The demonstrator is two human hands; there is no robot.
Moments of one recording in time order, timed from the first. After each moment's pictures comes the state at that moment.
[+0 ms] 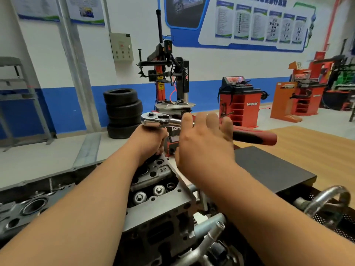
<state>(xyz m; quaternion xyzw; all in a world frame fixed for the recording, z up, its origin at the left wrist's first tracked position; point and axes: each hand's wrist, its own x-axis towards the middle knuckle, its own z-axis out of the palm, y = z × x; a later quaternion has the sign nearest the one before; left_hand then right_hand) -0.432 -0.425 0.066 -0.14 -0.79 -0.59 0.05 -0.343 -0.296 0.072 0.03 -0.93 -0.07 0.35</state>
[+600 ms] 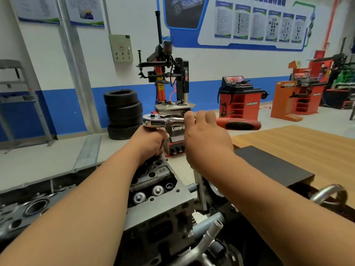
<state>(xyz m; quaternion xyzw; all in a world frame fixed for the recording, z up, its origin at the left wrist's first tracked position) -0.427 -0.424 0.070 -0.14 -0.78 -0.61 0.03 -0.364 -0.285 0.083 0.04 -0.96 -0.02 0.28</state>
